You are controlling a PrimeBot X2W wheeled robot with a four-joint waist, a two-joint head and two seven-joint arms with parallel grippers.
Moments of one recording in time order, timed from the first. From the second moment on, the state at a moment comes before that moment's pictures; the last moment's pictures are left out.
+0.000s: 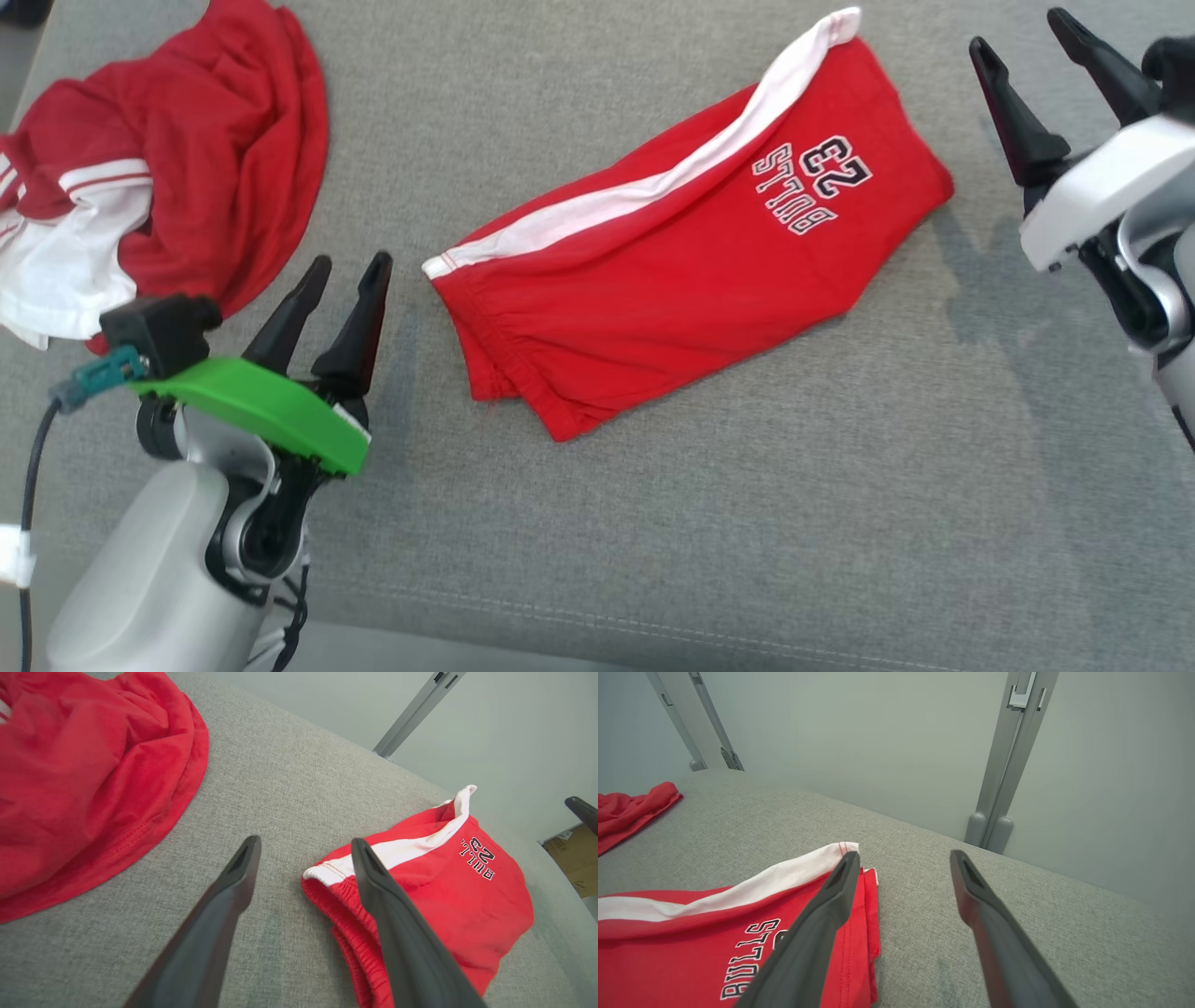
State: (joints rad) left arm -0.42 0.30 -0.48 0.18 -1.00 -0.01 -0.08; right arm -0.68 -0.51 0.49 0.35 0.52 0.08 -0.05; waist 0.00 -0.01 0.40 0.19
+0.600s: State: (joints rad) left arm -0.21 0.33 -0.49 0.23 -0.92 0.00 -0.21; right arm -0.35 -0.45 0.47 0.34 0.51 -0.04 -0.22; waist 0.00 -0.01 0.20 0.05
